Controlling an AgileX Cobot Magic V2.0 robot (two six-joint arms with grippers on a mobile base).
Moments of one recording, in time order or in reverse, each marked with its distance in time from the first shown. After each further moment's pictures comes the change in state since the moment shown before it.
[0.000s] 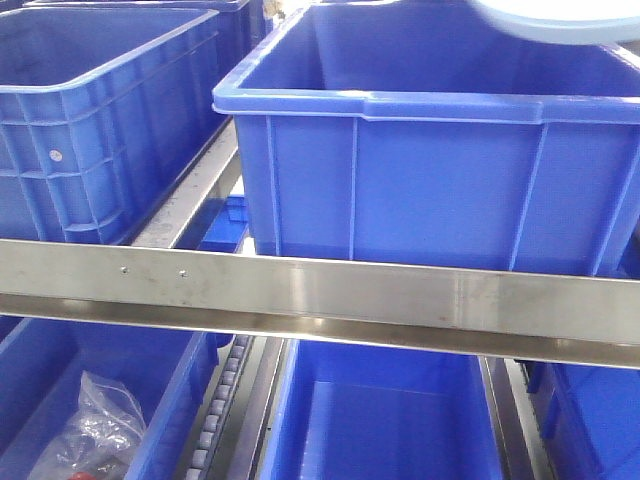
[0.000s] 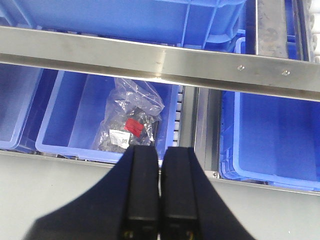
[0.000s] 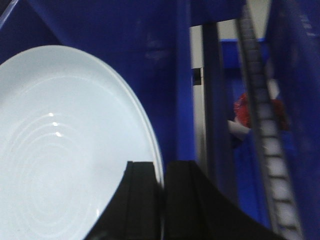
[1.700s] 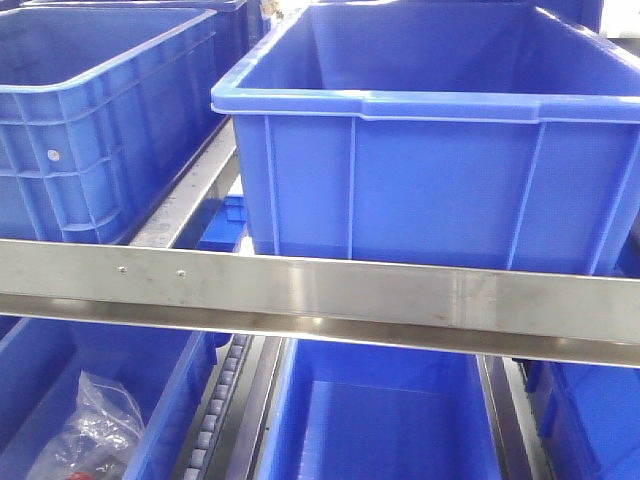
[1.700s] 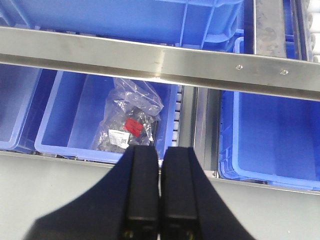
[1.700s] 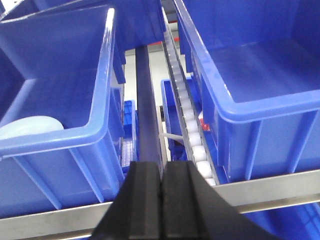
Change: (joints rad) left arm 0.000 0.000 0.000 0.000 0.000 0.000; right arm -0.225 -0.945 0.740 -0.015 -0.041 0.002
